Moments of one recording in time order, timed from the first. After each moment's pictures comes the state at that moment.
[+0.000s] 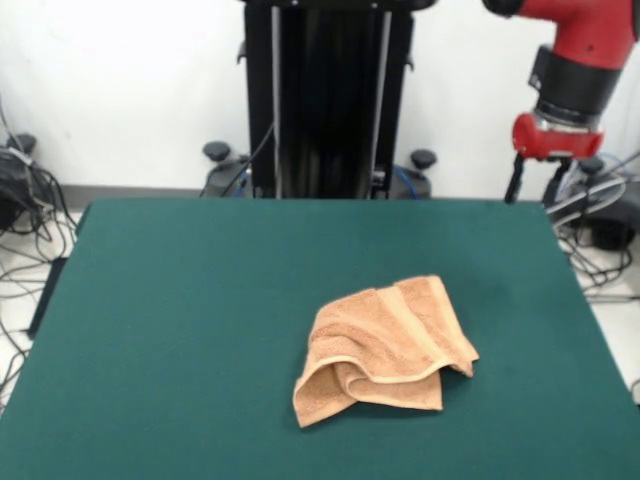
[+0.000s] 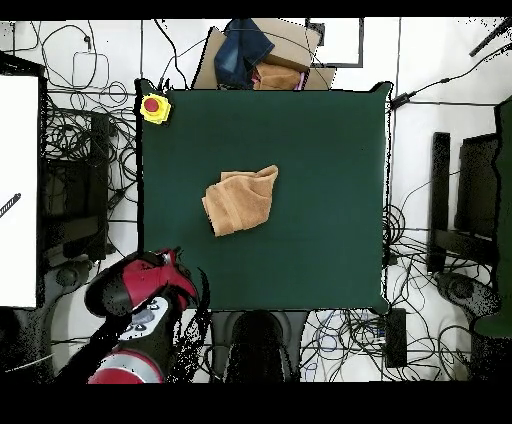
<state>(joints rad) 0.41 -0.48 -0.18 1.90 0.13 0.04 1.69</state>
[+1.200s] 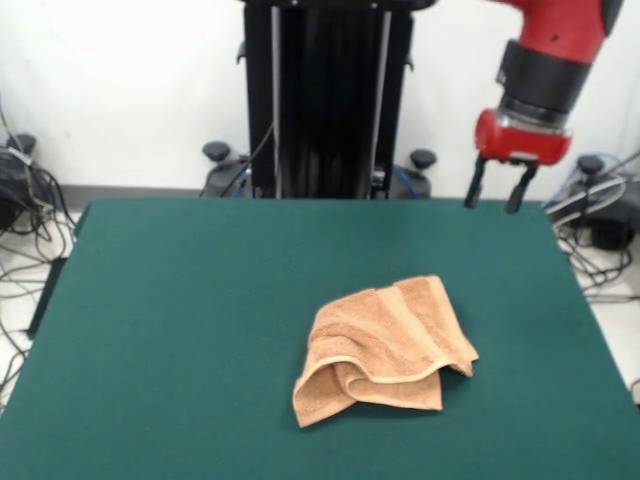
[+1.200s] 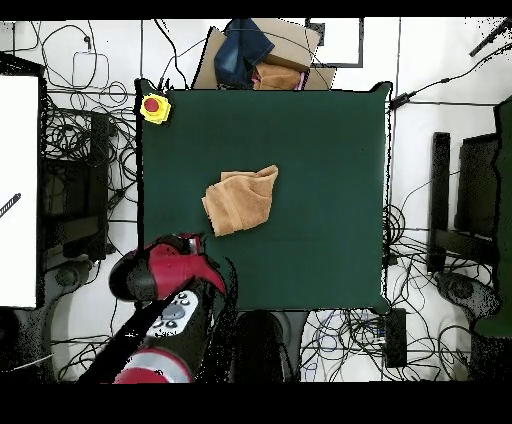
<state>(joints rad) 0.32 -0.48 -0.24 1.87 0.12 0.05 1.69</state>
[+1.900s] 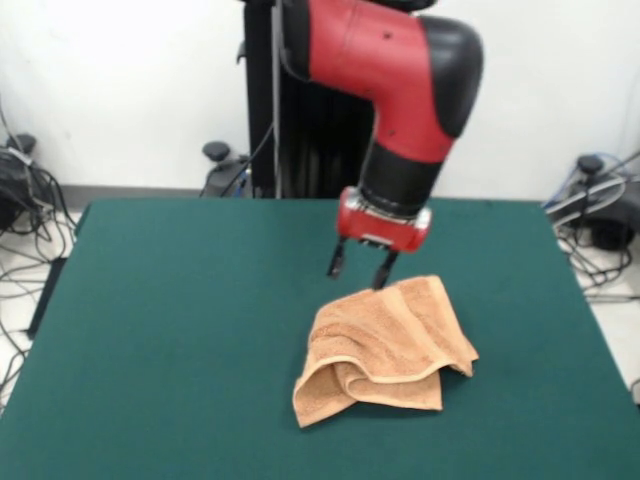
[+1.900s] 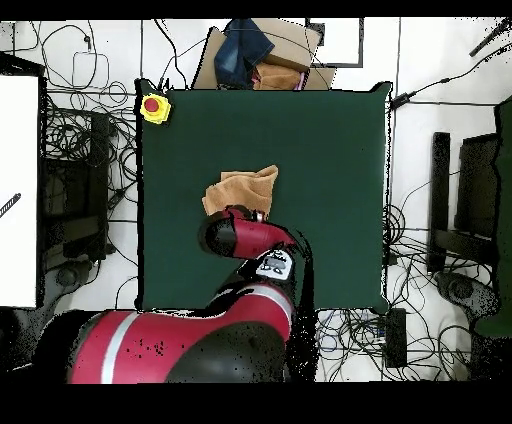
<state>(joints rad) 0.03 -0.29 -0.23 1.69 0.13 0.04 1.69</state>
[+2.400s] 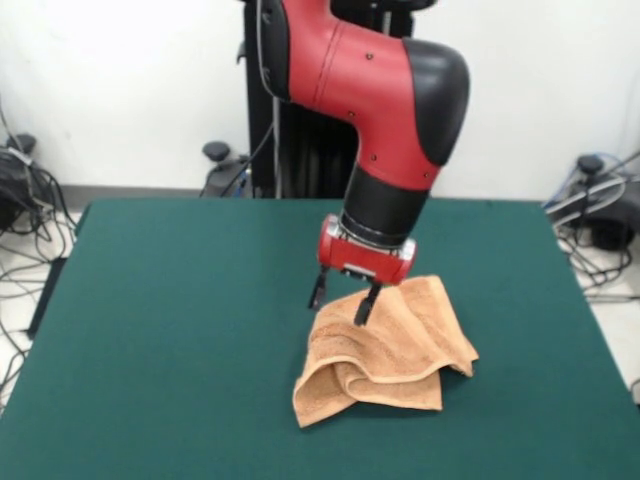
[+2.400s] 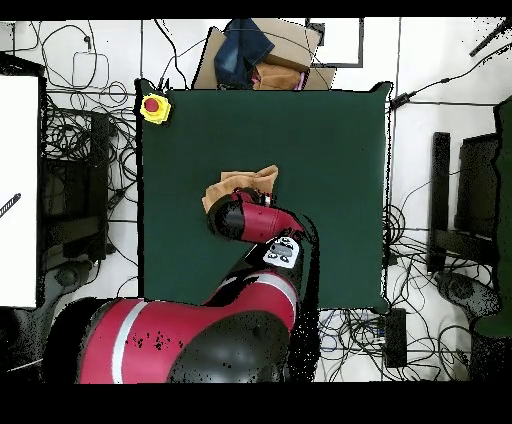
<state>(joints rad) 0.02 -0.24 -0.26 1.57 0.16 0.04 1.69</state>
